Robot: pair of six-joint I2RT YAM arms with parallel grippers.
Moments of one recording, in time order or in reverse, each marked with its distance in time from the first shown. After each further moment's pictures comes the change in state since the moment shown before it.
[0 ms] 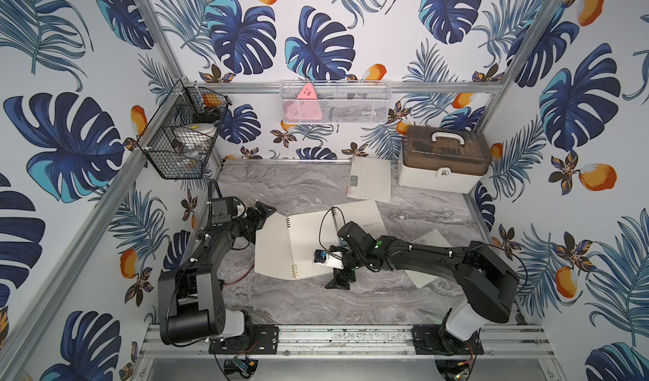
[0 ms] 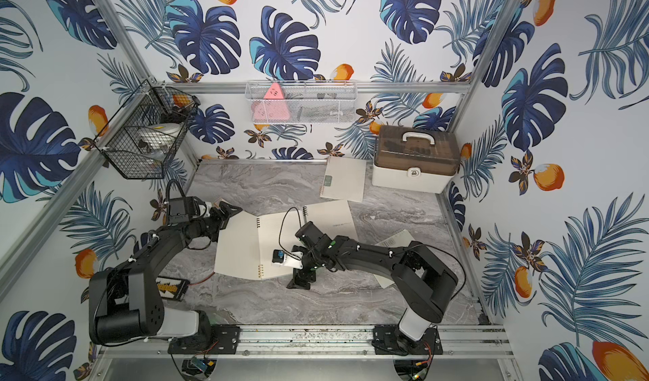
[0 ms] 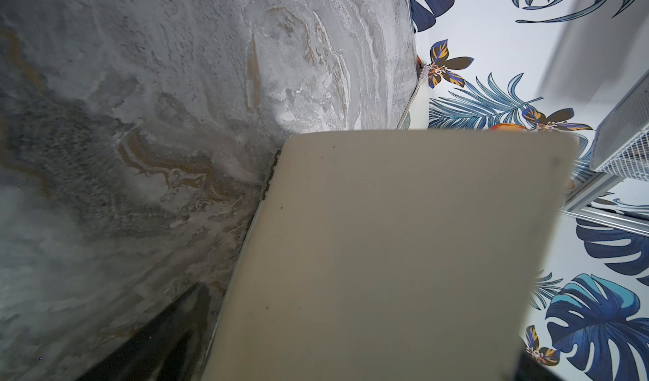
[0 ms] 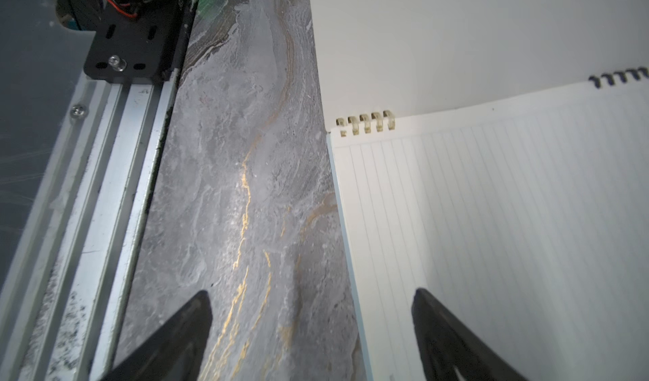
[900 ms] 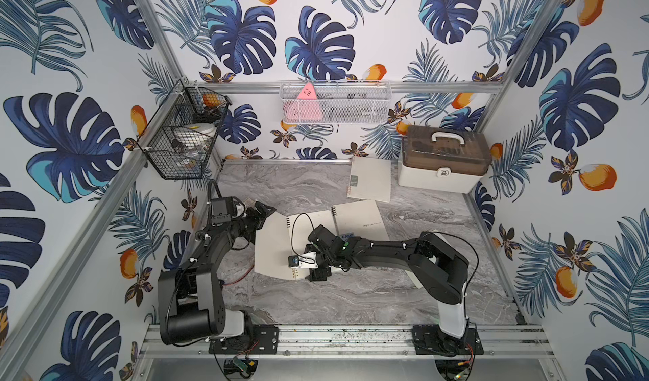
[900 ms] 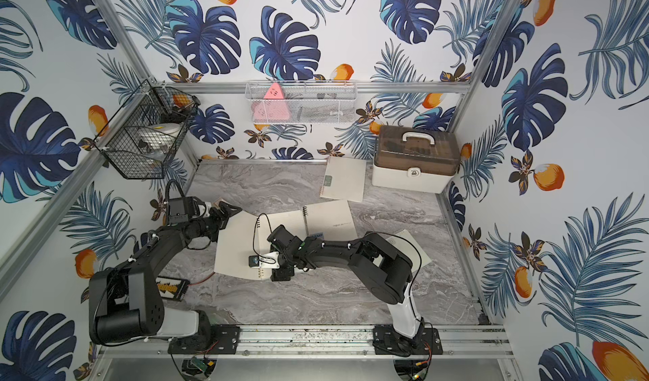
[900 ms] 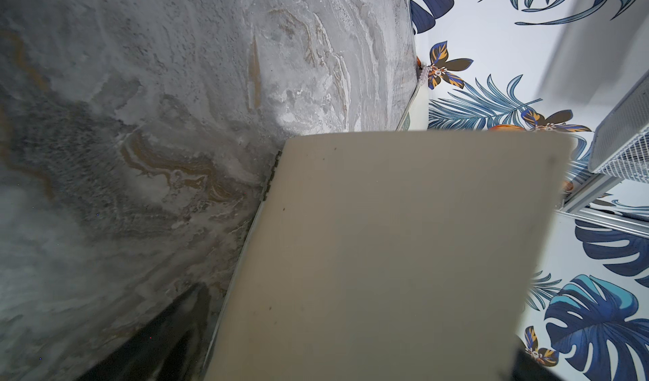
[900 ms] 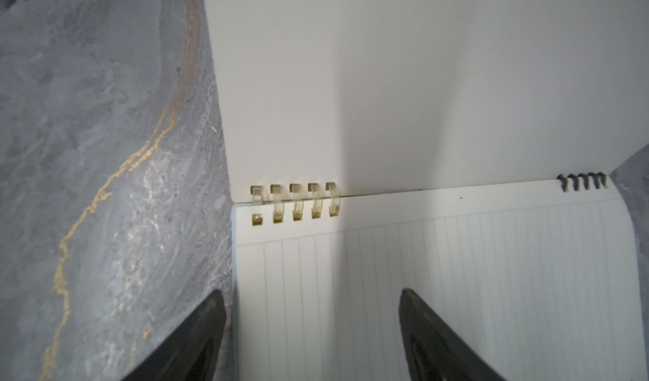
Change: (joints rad) left arm 0.004 0.002 -0.001 0.004 0.003 0.000; right arm 0.094 0.282 0.225 0.067 0.244 -0.114
